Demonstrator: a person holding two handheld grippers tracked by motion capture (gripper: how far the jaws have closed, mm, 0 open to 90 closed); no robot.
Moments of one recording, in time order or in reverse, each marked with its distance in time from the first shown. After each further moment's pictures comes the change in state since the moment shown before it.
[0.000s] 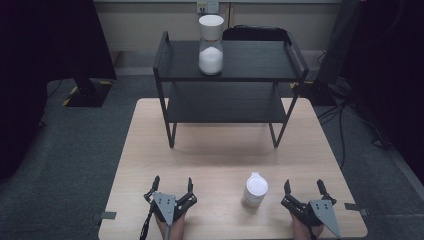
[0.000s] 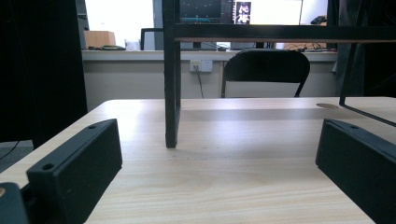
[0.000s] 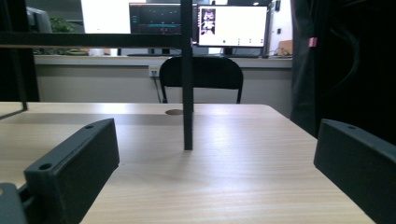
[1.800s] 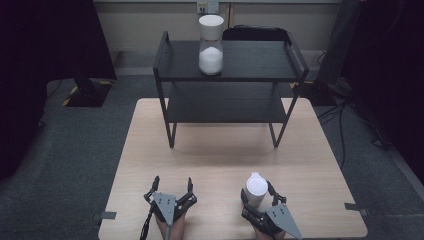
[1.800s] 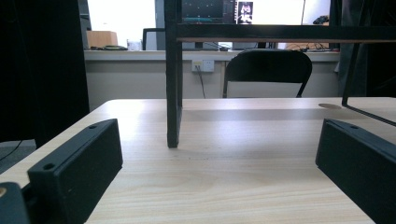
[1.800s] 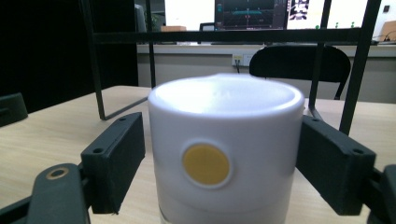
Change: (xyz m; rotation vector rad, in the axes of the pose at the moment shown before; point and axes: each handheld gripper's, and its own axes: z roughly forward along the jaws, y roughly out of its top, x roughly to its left) left arm -0.001 0.000 0.000 0.000 0.005 0.000; right arm 0.063 0.021 -0.014 0.059 0.317 0.025
